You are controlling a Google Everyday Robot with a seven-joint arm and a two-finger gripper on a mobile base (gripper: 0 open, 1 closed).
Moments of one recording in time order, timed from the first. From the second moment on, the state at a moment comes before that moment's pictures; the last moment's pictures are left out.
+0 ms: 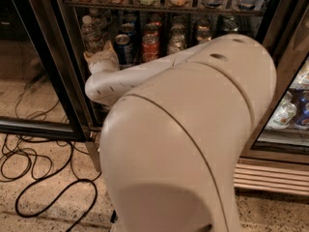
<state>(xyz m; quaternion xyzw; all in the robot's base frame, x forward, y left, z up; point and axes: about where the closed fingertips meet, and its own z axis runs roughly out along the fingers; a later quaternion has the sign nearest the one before) 0.811 0.174 0.850 -0.20 0.69 0.00 0.69</state>
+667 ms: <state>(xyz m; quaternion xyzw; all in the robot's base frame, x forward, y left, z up) 0.826 0.182 0.854 -0.21 0.68 0.00 0.70</state>
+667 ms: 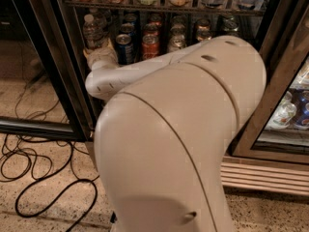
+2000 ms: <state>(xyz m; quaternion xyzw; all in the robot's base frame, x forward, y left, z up) 0.828 0.197 0.850 -0.22 0.68 0.02 0.70</state>
